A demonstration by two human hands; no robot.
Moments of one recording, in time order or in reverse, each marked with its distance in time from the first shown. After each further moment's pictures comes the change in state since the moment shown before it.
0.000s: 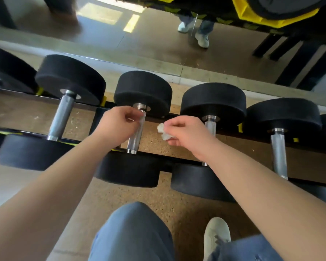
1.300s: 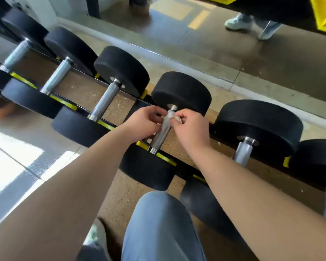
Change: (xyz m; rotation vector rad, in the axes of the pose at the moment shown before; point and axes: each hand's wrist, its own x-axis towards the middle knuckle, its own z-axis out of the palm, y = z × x) left_hand 0.007 -0.007 0.004 -0.189 -0.050 -0.268; right_hand 0.066 -0.002 0.046 -0.427 0.089 -0.457
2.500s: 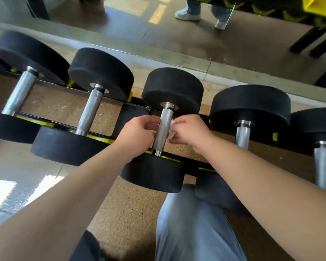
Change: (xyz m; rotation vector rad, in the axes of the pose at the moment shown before) left_hand -0.010 -0.024 -0.009 -0.024 -0.073 0.022; right_hand -0.002 -0.010 0.016 0.340 -0.188 0.528
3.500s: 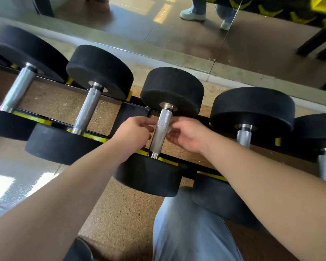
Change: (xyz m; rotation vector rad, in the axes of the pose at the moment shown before) left_hand 0.010 0.006 0.002 -0.032 0.053 -0.153; right_hand 0.037 0.013 0.000 0.577 -0.301 0.195
